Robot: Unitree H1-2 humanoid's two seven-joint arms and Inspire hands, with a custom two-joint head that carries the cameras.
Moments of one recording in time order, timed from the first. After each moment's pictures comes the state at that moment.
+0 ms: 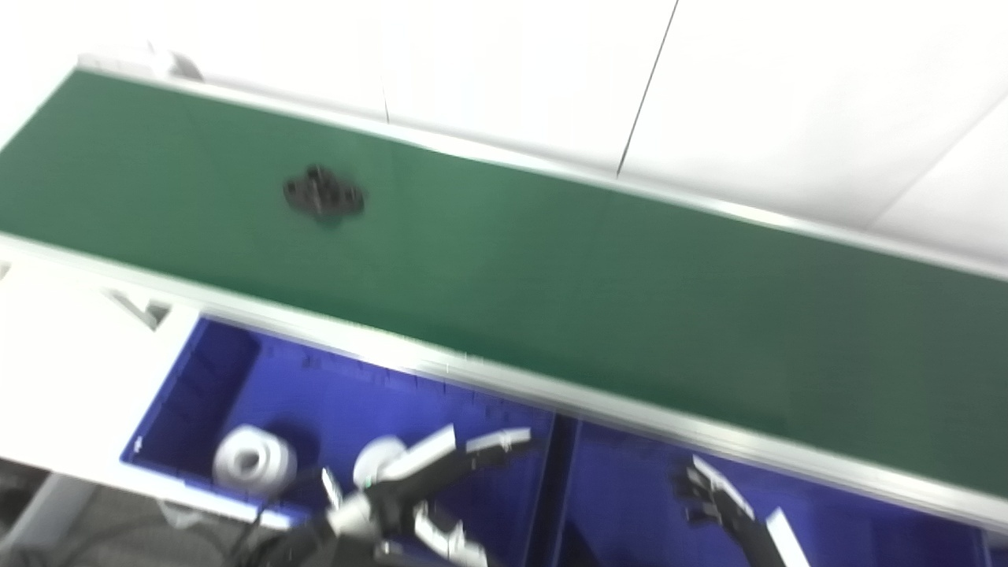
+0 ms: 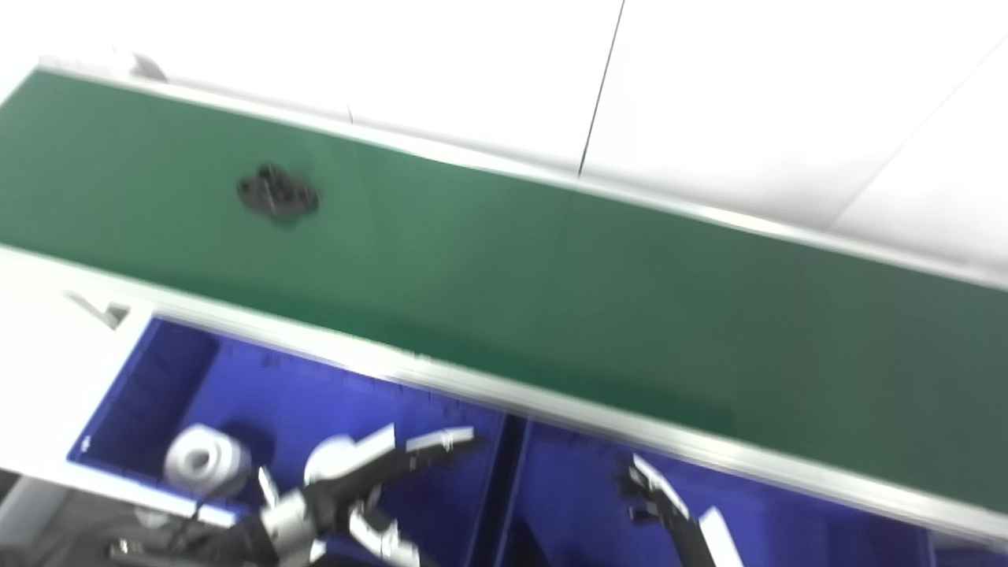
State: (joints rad) left arm 0.36 0.25 -0.38 0.09 0.25 -0.39 -0.32; right arm 0.50 -0.32 0.20 -0.08 -0.31 -0.32 0.10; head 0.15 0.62
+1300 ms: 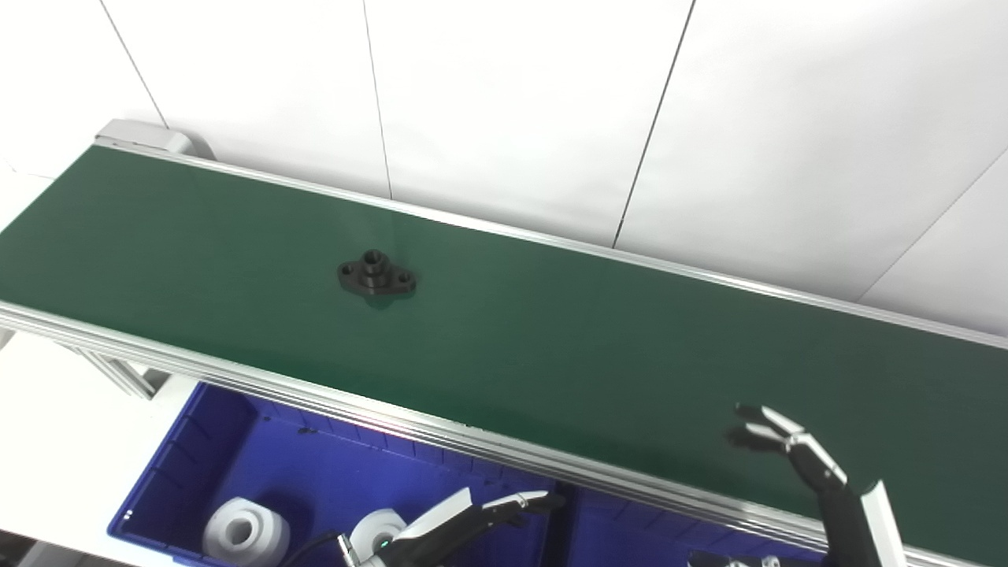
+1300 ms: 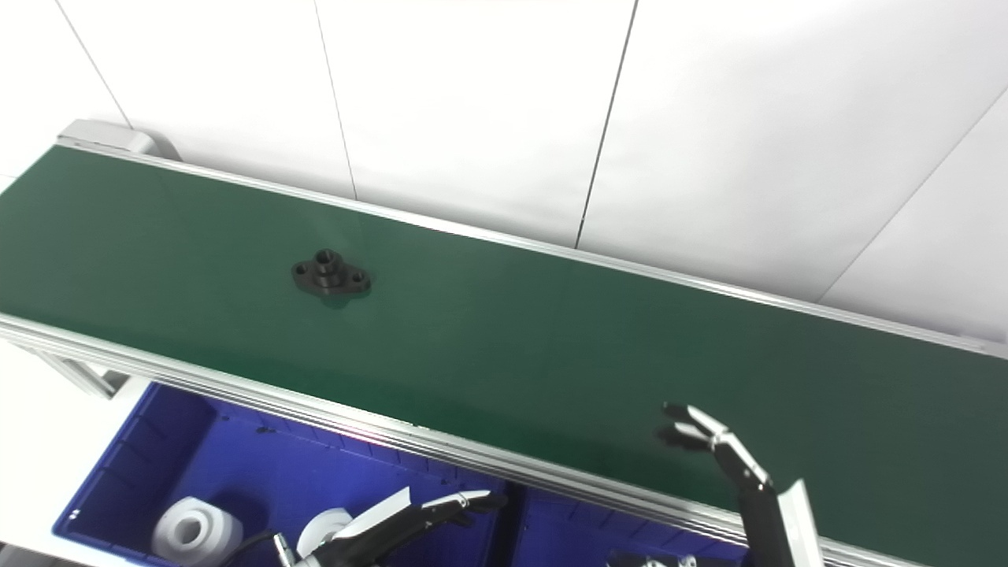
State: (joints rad) left arm 0.32 0.20 -0.38 0.14 0.26 -0.42 -0.30; right arm 0.35 -0.25 0.11 -0.33 -0.29 -0.40 0.03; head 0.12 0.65
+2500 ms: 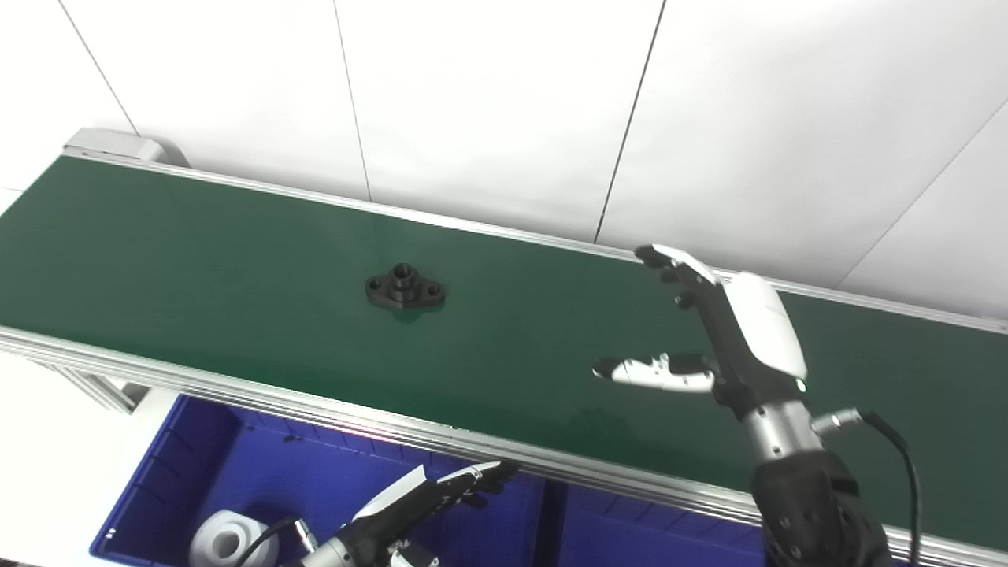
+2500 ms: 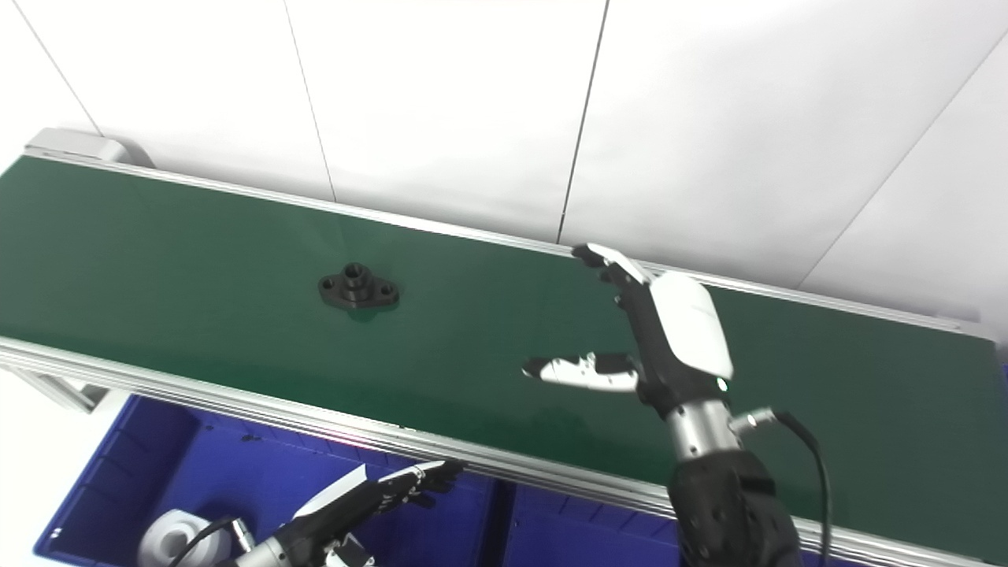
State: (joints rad) left arm 0.27 0.29 -0.36 0.19 0.12 -0.43 -0.30; right arm -0.13 -0.09 0.25 -0.41 -0.80 0.24 0.32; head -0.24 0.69
